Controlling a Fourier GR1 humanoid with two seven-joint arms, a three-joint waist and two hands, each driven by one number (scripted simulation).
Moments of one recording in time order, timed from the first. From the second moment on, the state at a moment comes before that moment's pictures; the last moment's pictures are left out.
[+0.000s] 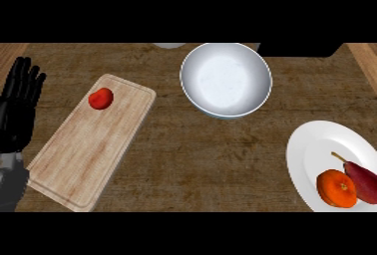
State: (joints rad) left arm -0.22 0.44 0.08 -1.49 0.29 0.14 -0.05; right arm 0.33 -1.20 -0.15 -1.58 0.42 0.30 -0.89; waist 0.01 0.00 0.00
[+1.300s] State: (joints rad) left arm -0.25 0.39 0.14 -1.48 0.23 0.09 -0.02; right arm -0.07 -0.94 0.12 -1.20 0.69 0.23 -0.94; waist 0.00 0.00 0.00
